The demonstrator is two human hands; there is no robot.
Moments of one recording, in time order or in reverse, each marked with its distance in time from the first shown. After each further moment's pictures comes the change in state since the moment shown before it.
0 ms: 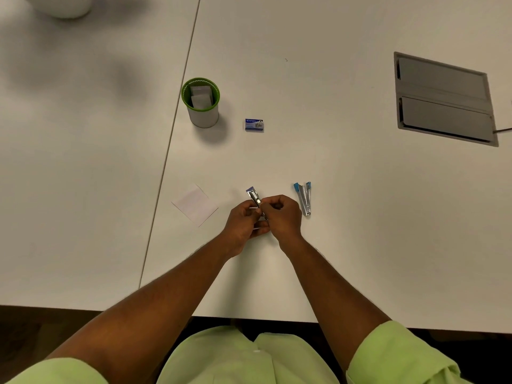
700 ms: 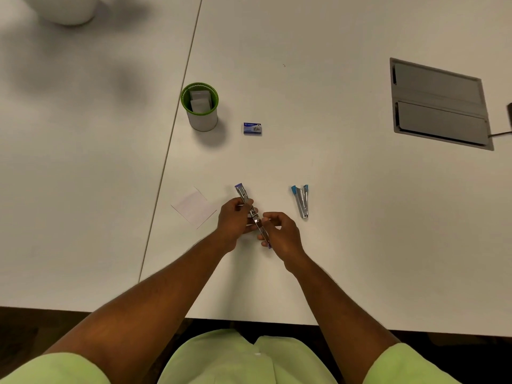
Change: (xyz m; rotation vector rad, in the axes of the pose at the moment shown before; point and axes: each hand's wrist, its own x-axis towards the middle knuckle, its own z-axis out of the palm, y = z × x) left_hand 0.010 0.008 -0.007 -0.016 0.164 0.024; right_hand -0.020 0.028 -0.016 0.079 -0.183 0.099
